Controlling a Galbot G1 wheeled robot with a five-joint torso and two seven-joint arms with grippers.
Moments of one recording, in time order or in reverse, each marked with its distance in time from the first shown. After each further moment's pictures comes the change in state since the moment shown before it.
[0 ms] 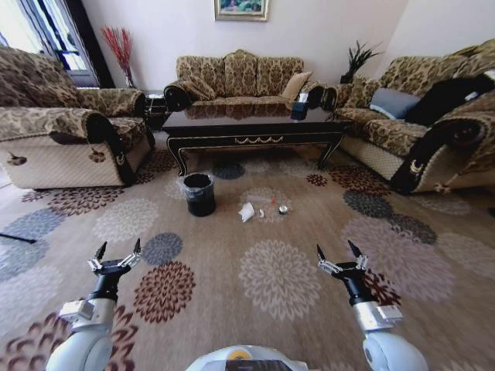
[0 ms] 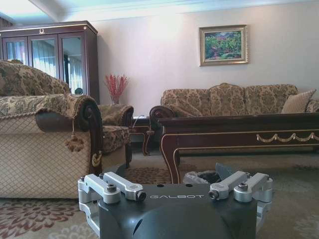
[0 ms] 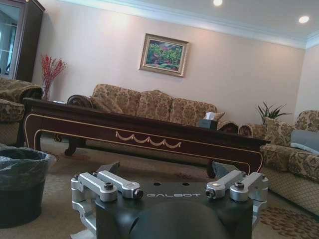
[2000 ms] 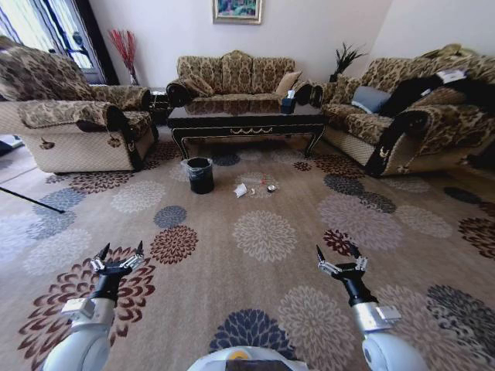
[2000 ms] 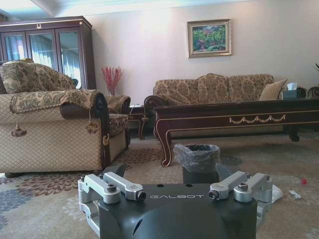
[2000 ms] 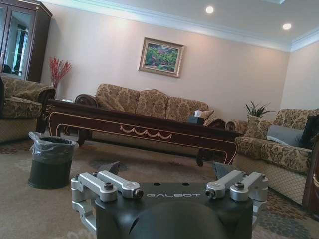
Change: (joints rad) left arm 0.004 0.006 -0.005 -0.009 0.006 0.062 0.028; right arm 0.003 -0.008 -0.003 -0.020 0.003 0.005 0.001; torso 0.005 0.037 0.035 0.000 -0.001
